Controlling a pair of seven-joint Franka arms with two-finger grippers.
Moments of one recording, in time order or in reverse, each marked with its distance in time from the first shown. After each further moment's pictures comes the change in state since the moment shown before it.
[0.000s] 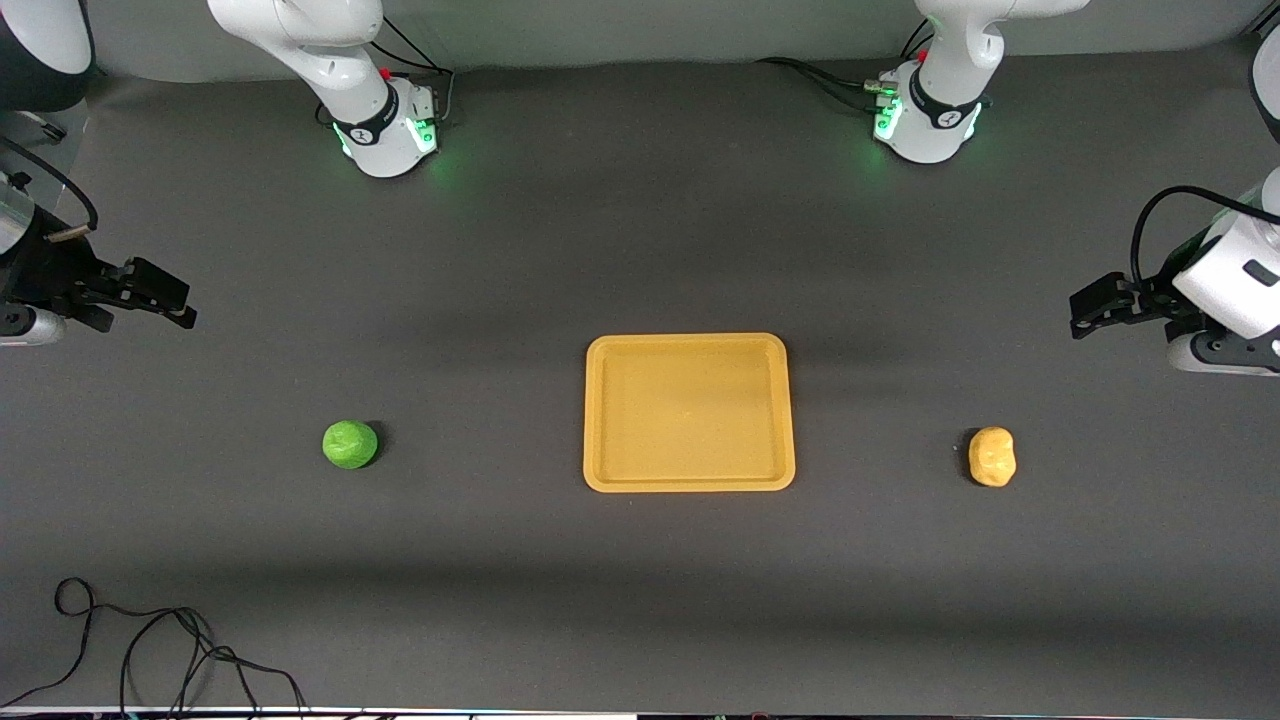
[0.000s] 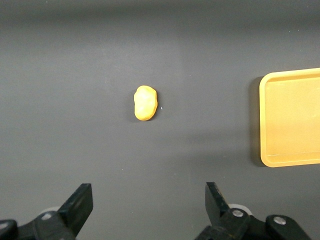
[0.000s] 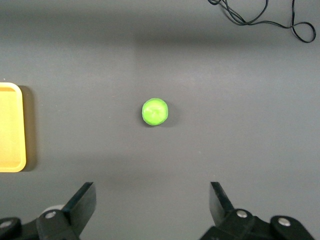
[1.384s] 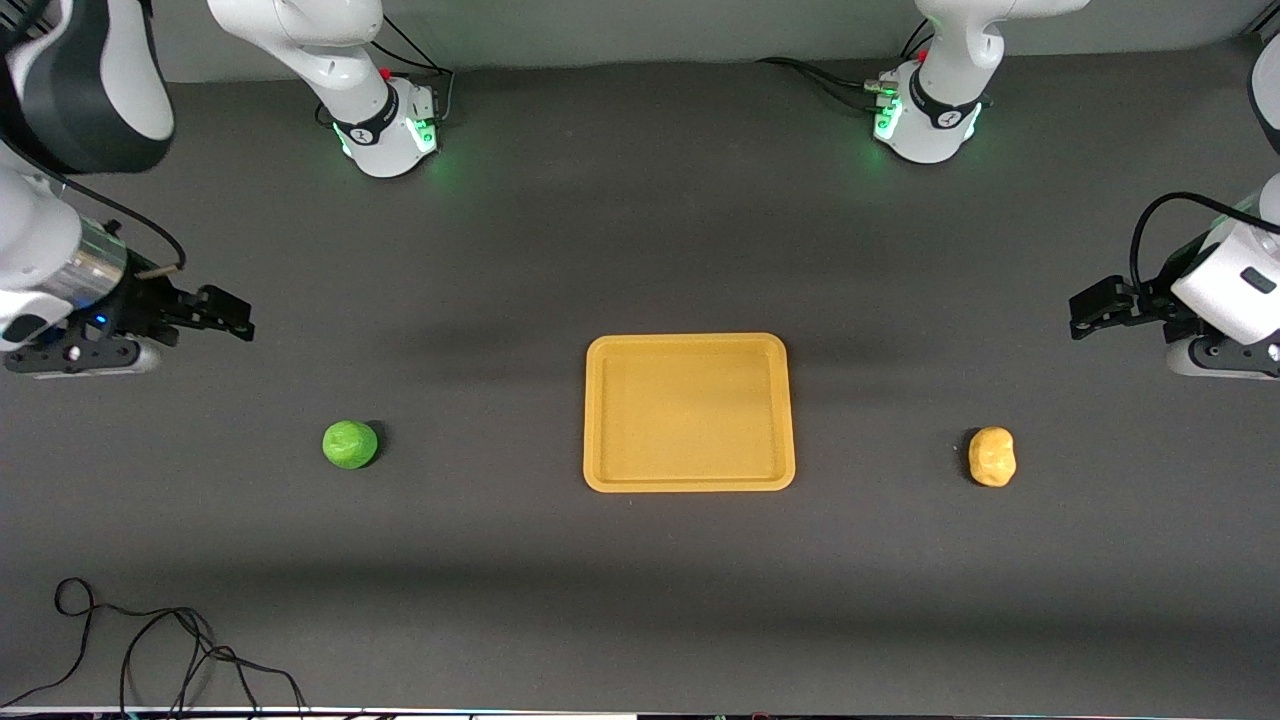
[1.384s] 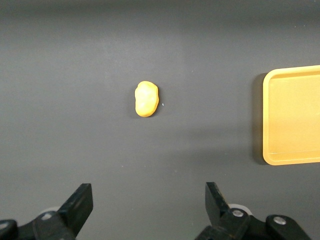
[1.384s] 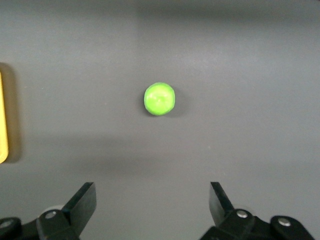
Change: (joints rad) left arm 0.001 0.014 0.006 -0.007 0.000 -0.005 -0.004; right arm -0.001 0.033 0.030 -0.189 -0.004 0.157 0.000
